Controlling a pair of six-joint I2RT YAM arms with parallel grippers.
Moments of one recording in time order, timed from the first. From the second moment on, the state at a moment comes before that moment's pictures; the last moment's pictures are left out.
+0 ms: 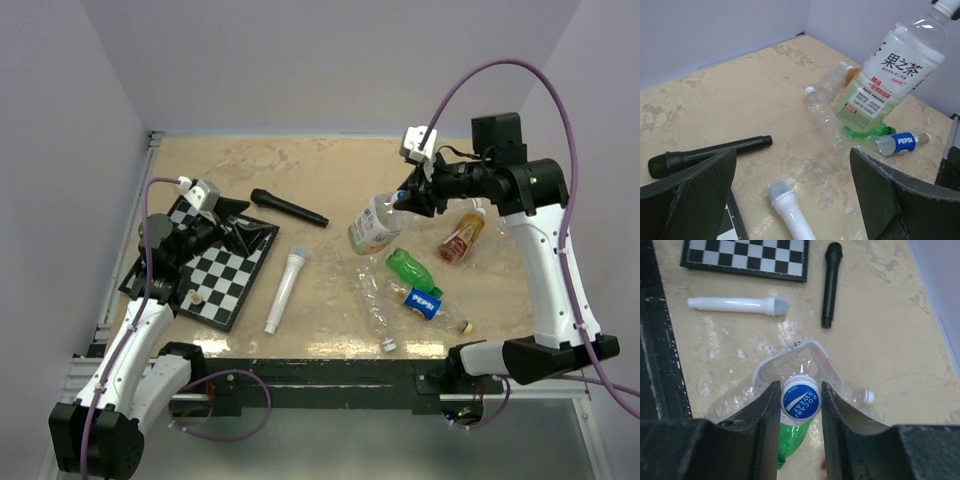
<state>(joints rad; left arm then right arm) -0.12 0.82 0.61 0.25 0.71 -0.23 0.20 1.34 1.81 -1.23 -0.73 -0.77</state>
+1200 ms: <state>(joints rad) -0.24 0.99 0.54 0.49 0.80 -0.43 0.30 1.36 1.57 -0.96 -1.00 -0.59</state>
